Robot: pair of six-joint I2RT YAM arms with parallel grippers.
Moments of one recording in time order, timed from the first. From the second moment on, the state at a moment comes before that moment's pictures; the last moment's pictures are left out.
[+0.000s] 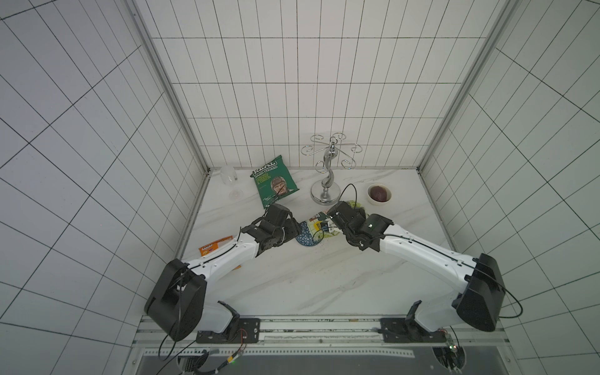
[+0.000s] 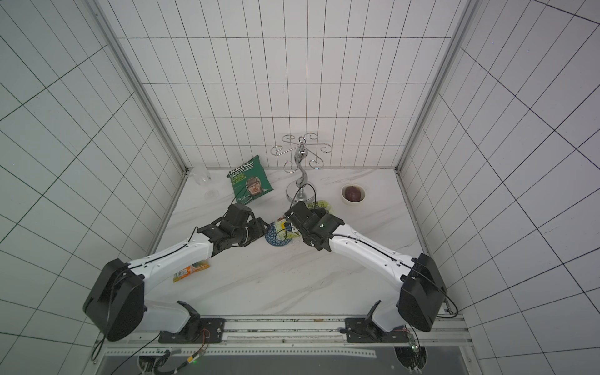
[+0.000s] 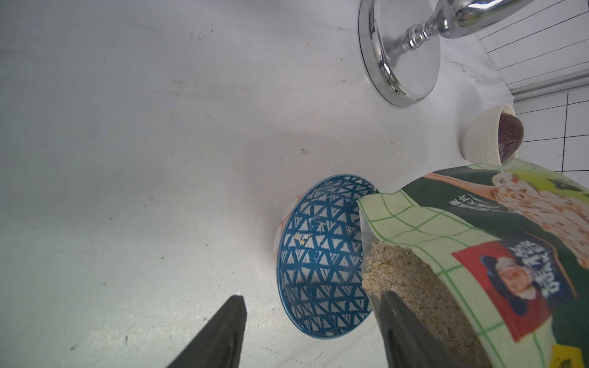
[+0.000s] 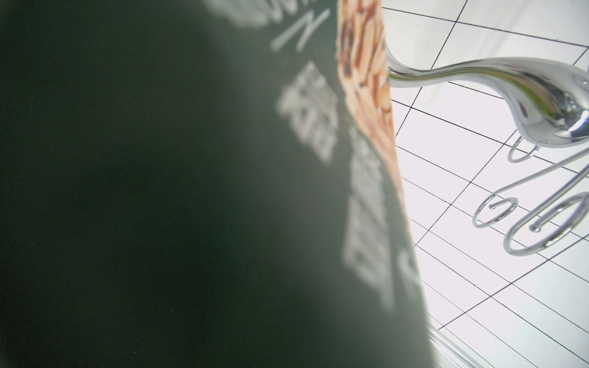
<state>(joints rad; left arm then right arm) -0.55 1.39 0.85 -0.31 0.07 -0.95 0.96 1.46 1.21 -0.75 0.82 -1.05</state>
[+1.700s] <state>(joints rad) -0.54 1.36 0.81 -0.31 0.02 -0.97 1.01 1.46 1.13 -0.58 0.90 -1.20</state>
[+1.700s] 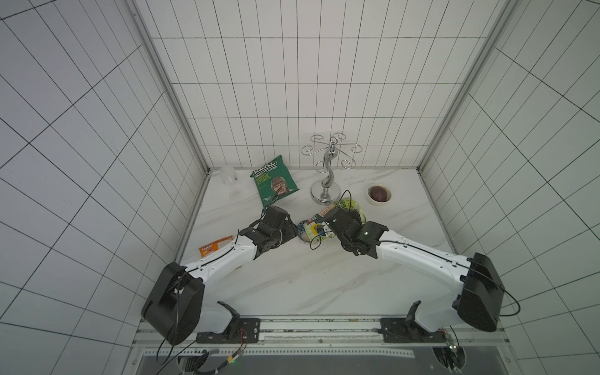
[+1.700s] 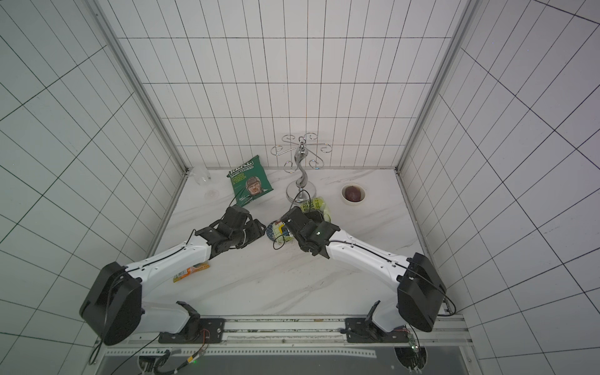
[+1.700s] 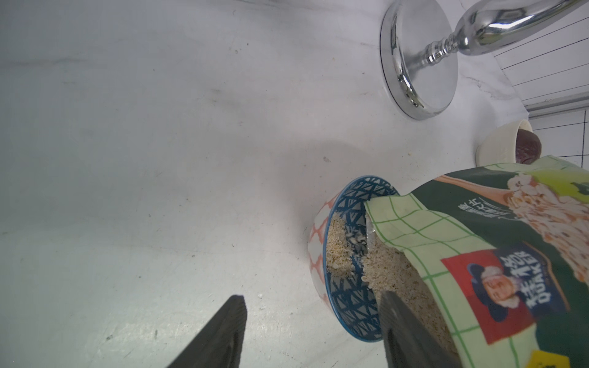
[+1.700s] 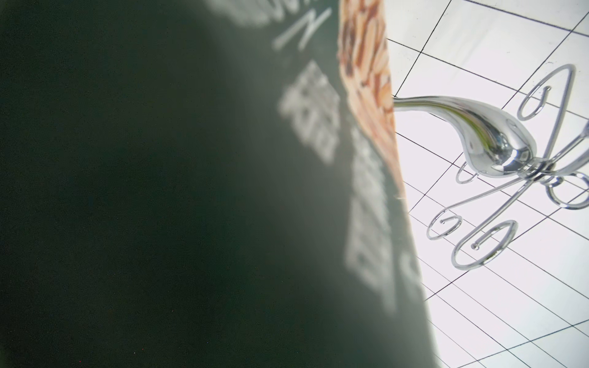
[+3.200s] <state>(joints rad) -0.54 1.35 0.81 -0.31 0.00 -0.99 1.05 1.40 1.06 -0.44 0.94 -1.34</state>
